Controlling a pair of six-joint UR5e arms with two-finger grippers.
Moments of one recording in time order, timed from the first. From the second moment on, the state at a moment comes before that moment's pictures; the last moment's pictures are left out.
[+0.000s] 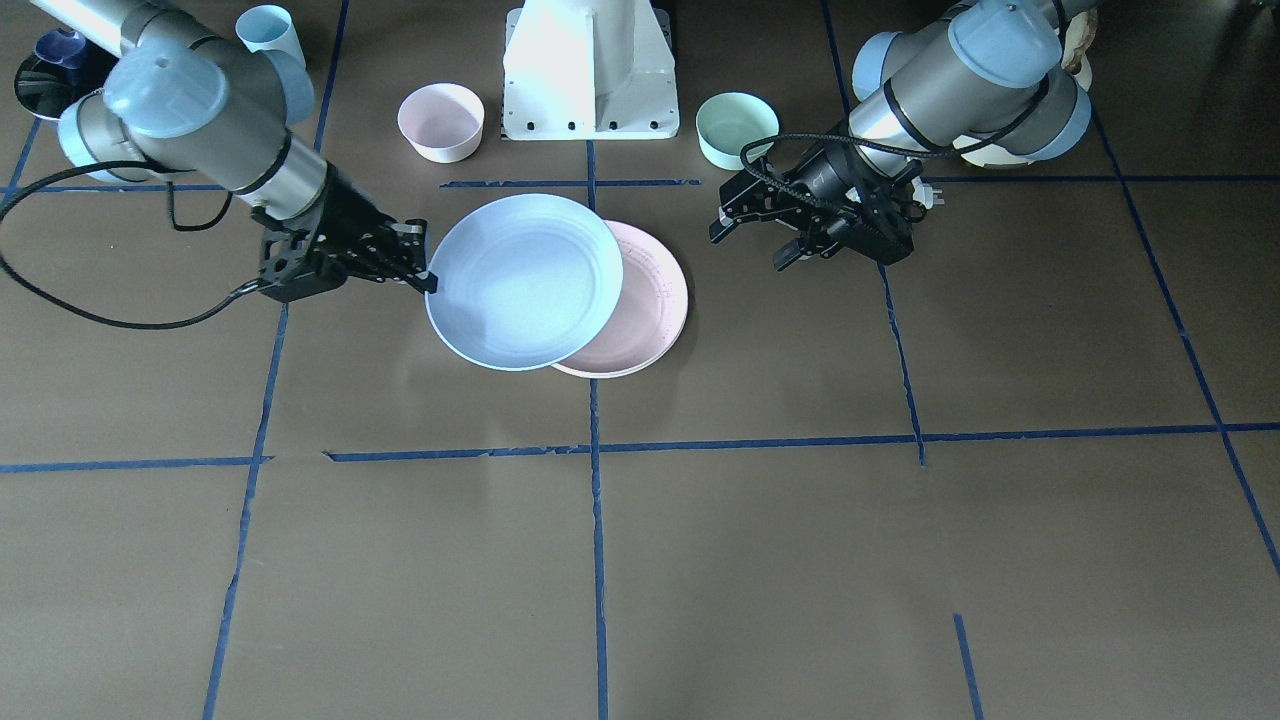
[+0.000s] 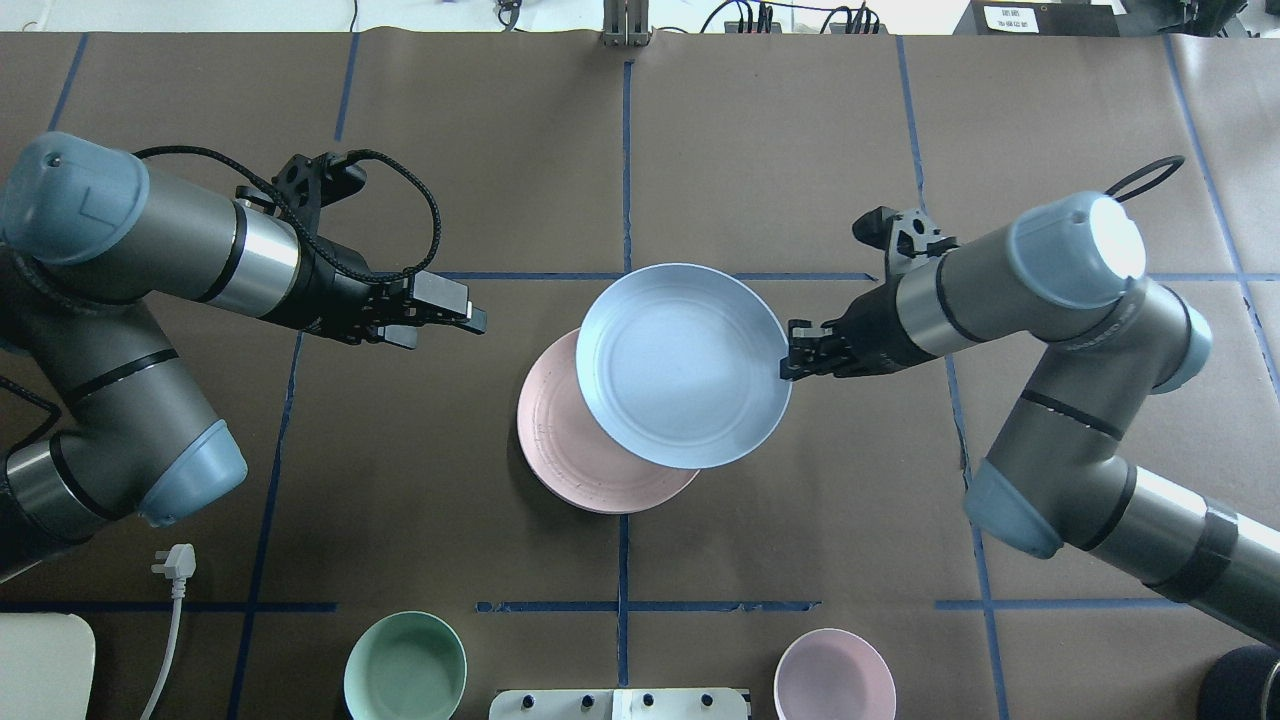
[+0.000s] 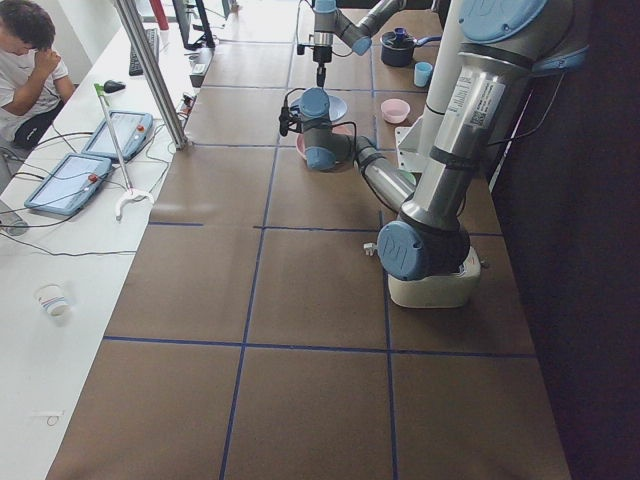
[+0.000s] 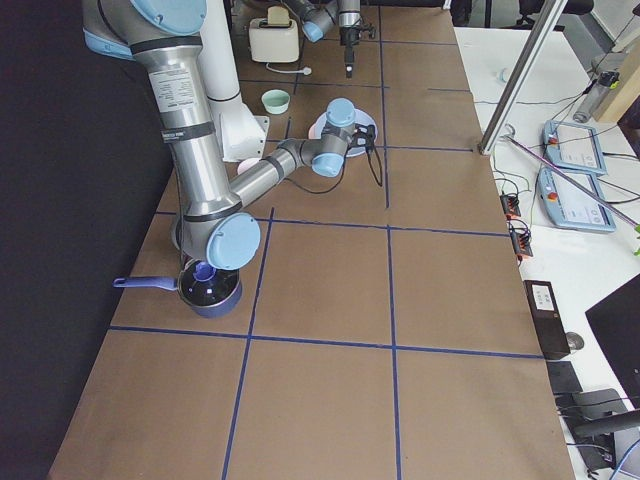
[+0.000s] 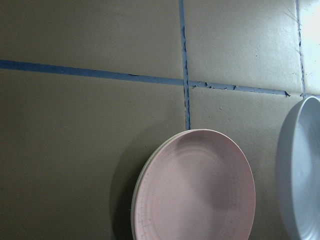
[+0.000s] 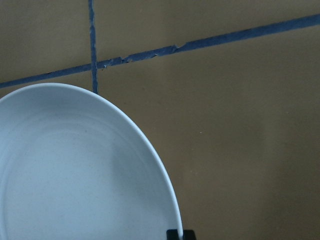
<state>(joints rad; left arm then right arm) -0.73 -1.94 -1.80 -2.31 -2.20 -1.35 0.65 -1.24 1.78 -0.95 2.10 1.38</state>
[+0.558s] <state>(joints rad) -0.74 -1.94 -1.80 -2.31 -2.20 -1.35 0.55 -1.13 1.75 -1.08 1.98 1.40</state>
